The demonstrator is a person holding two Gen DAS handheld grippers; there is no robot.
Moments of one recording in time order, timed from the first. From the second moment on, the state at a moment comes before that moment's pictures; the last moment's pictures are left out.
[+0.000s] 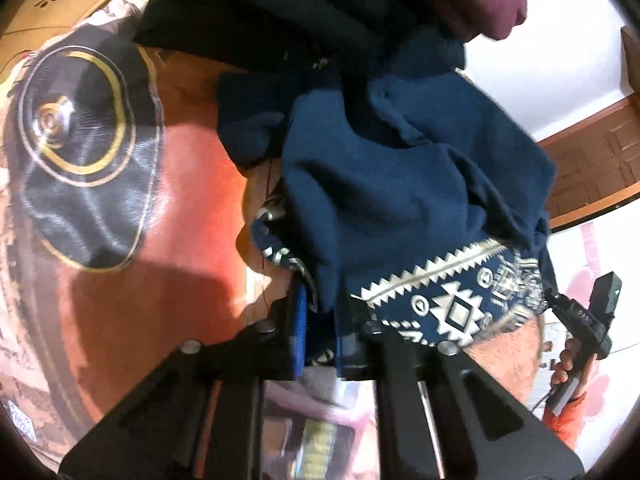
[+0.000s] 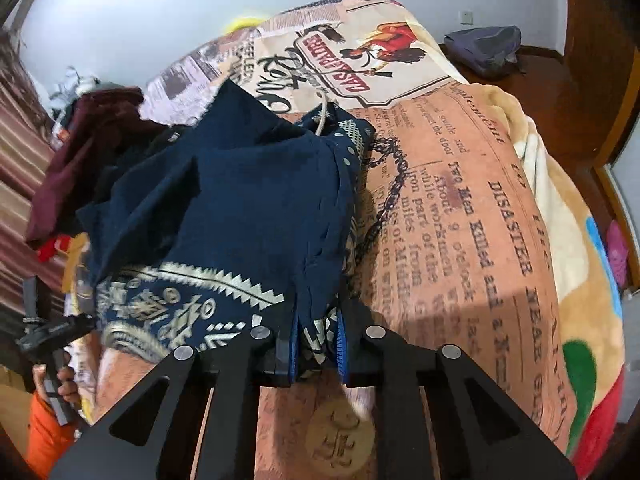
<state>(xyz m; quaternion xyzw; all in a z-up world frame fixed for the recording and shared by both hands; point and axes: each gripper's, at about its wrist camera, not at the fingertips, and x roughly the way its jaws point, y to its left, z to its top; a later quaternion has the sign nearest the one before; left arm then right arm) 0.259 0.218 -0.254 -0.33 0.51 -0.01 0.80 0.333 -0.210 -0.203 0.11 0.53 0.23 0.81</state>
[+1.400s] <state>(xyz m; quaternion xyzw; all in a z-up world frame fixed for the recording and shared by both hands) 0.316 0.204 -0.198 -0.10 0.50 0.02 0.86 0.343 -0.153 -0.151 -0.08 0.48 0.28 0.83</state>
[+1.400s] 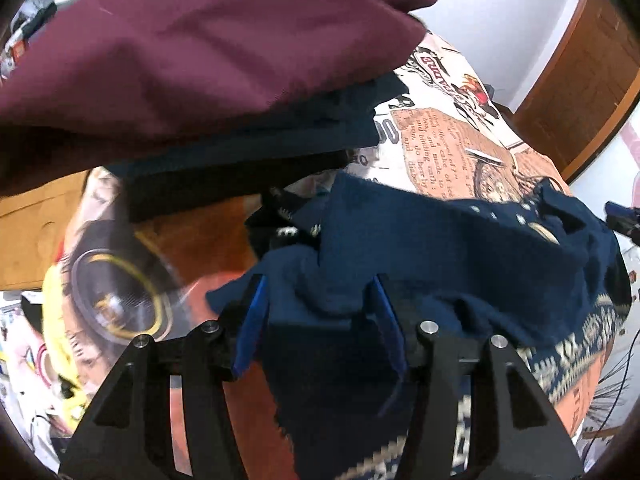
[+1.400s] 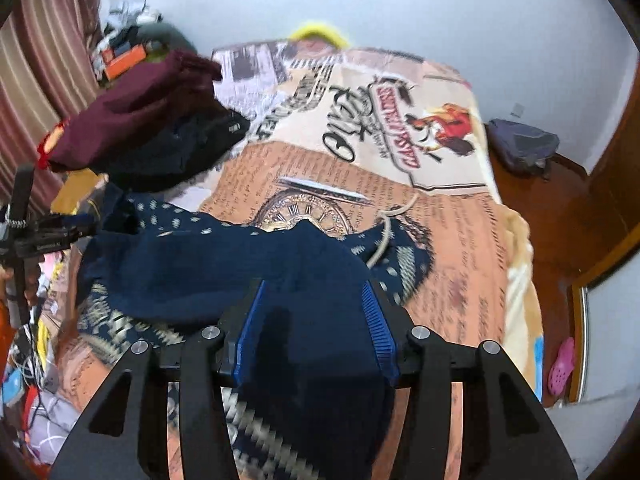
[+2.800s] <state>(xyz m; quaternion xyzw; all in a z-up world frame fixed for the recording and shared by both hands) 0.299 0.190 -0.176 -0.05 0.45 0.11 0.88 0.340 -0.156 -0.141 -0.13 0.45 0.21 0.86</state>
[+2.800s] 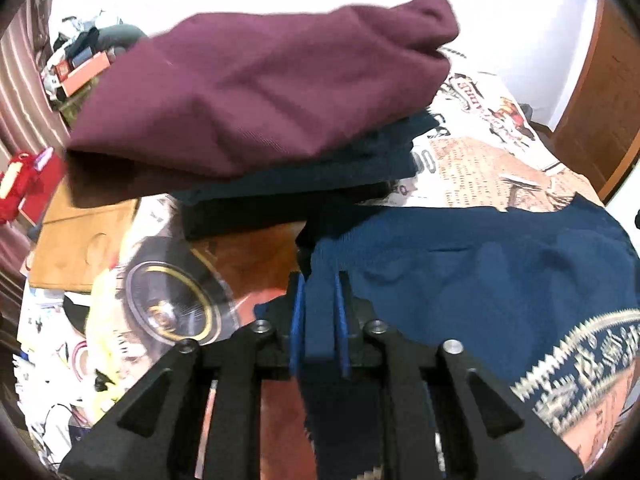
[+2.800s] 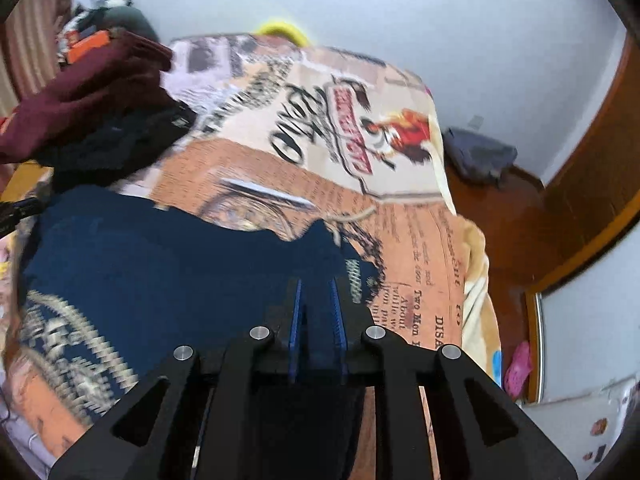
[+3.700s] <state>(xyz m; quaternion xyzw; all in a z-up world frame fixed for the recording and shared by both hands) 0.205 0.190 -0.222 -0.35 0.54 -0.01 0.76 0.237 -0.110 -0.126 -0.14 0.42 0.30 0.85</state>
